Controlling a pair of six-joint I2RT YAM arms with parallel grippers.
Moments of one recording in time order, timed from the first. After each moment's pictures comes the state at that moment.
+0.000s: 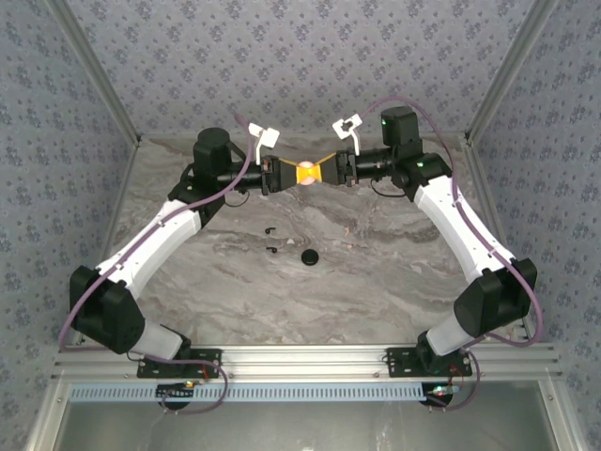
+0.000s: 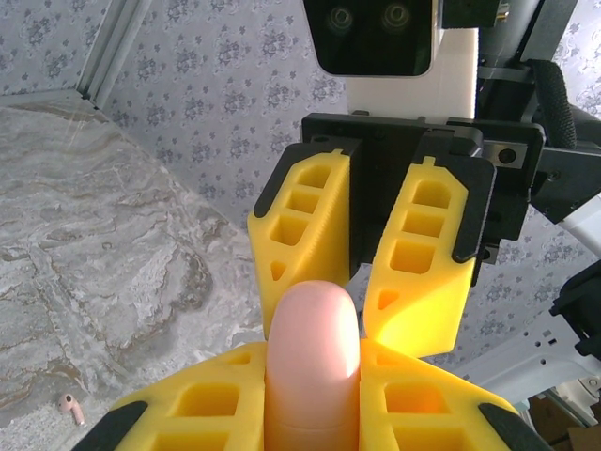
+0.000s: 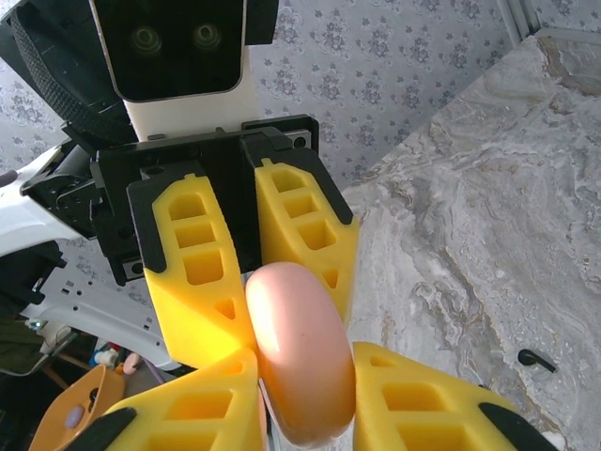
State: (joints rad) left arm -0.48 1.45 1.27 0.03 0.91 -0.54; right arm 0.36 1.53 1.53 -0.48 -1.07 0.20
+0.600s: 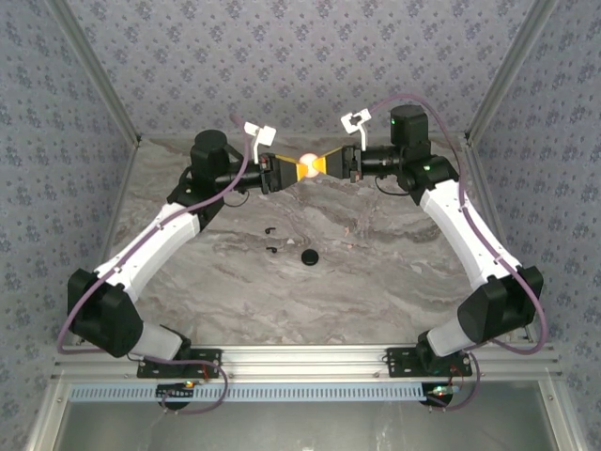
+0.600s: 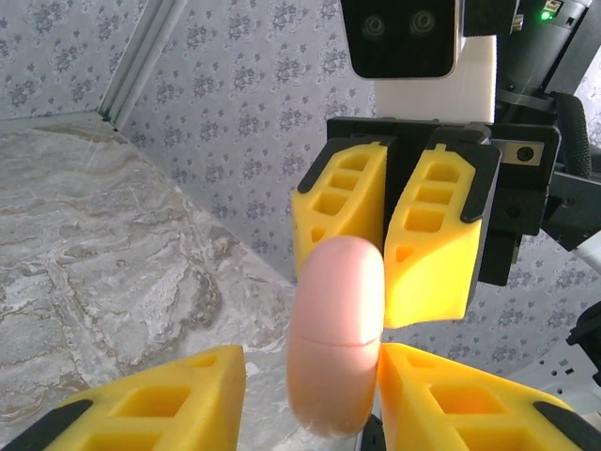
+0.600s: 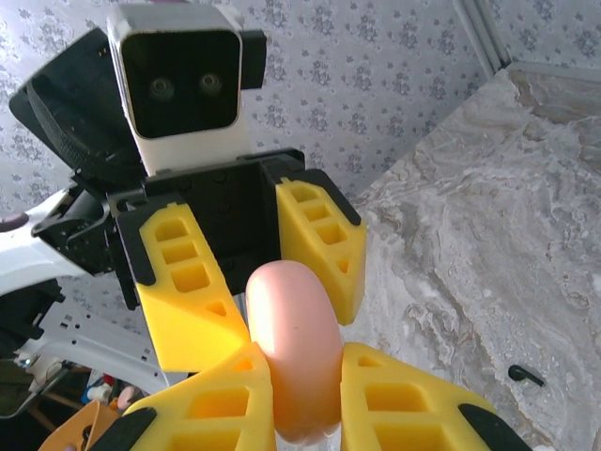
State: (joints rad) left arm -0.48 1.42 1.23 0.10 0.85 -0.59; right arm 0.34 1.49 1.50 -0.39 -1.03 0.30
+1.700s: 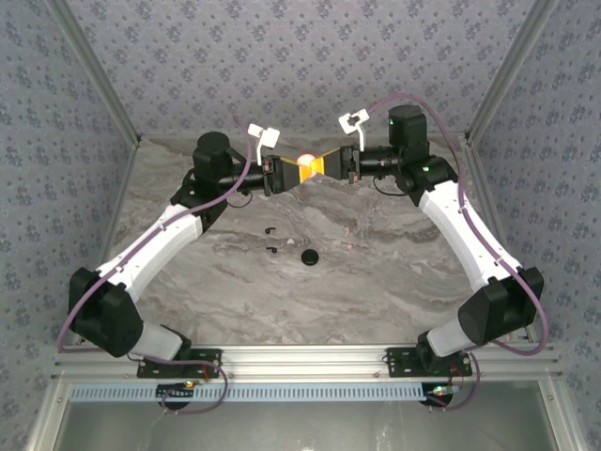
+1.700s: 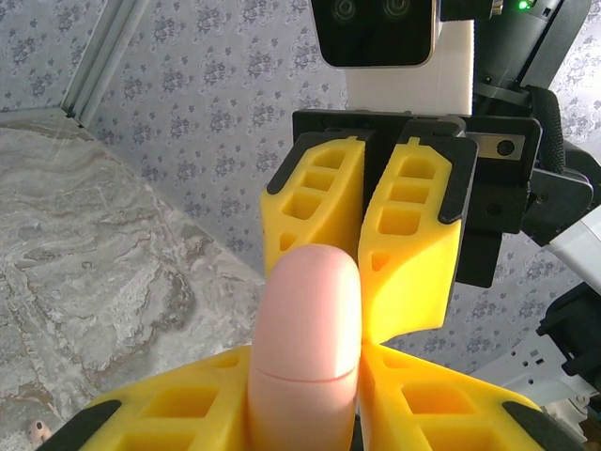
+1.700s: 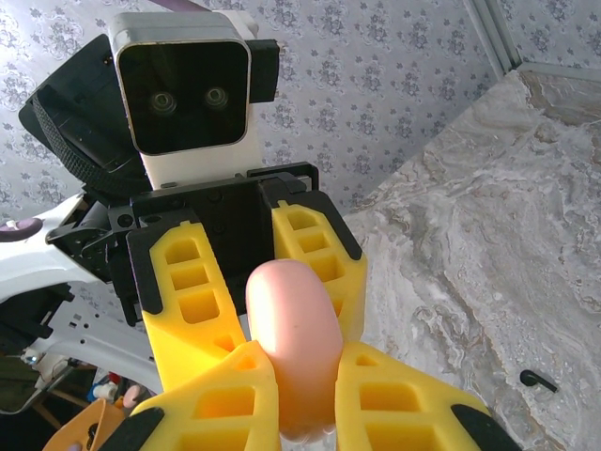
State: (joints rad) left arm -0.51 1.43 1.23 0.15 0.89 -0.63; right arm 0.35 1.48 1.50 -0.38 -1.03 0.31
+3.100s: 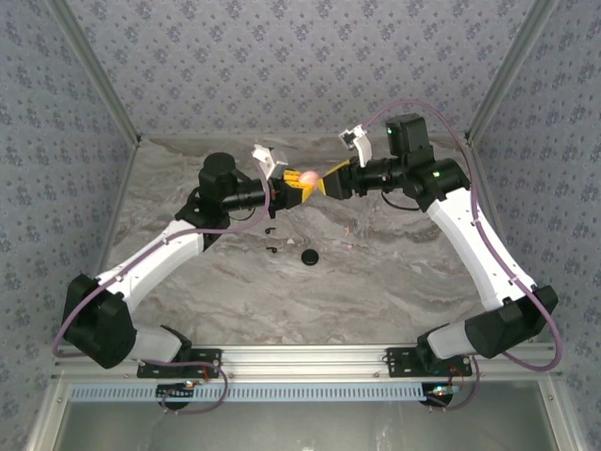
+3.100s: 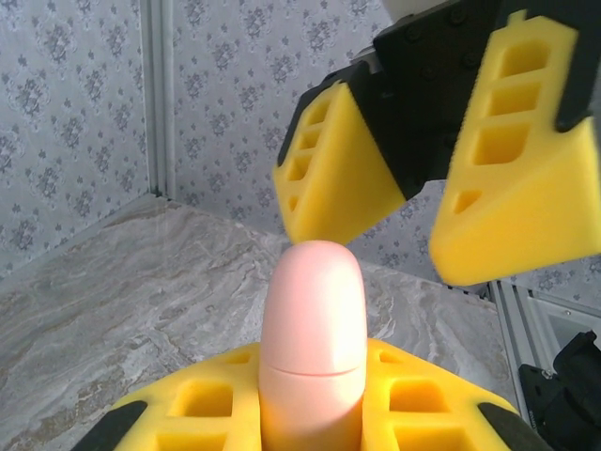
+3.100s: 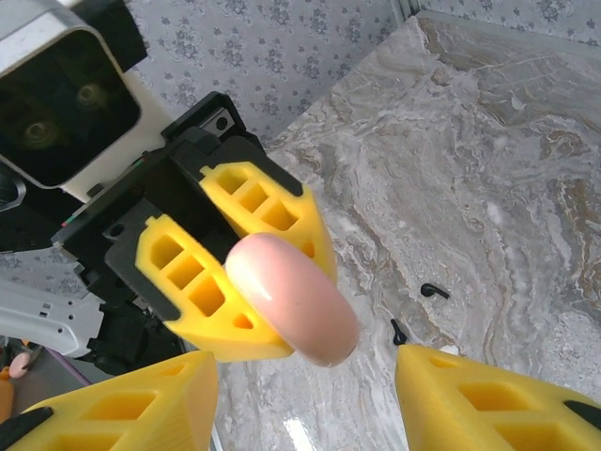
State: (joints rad) left arm -0.57 1.36 1.06 0.23 0.75 -0.11; right arm 0.41 1.41 1.57 -0.77 -0.76 0.04
